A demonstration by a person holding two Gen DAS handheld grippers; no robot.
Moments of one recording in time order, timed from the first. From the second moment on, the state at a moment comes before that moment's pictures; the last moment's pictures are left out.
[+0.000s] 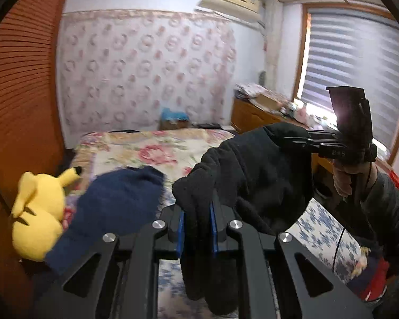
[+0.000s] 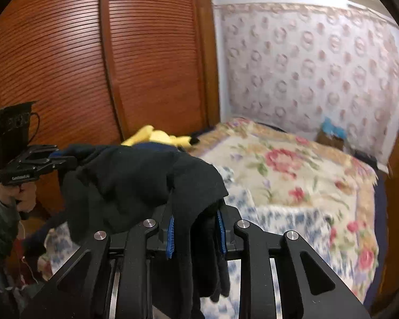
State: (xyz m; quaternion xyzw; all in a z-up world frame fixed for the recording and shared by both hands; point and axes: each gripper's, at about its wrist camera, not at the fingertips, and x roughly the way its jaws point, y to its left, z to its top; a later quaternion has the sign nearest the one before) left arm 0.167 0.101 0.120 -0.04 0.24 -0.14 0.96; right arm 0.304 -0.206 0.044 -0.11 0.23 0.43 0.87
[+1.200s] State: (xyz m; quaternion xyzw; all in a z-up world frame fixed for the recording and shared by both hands) left arm 0.162 0.235 0.042 -0.06 0.26 0.03 0.96; right arm 0.372 0.019 -0.019 -0.15 0.26 0.46 0.84
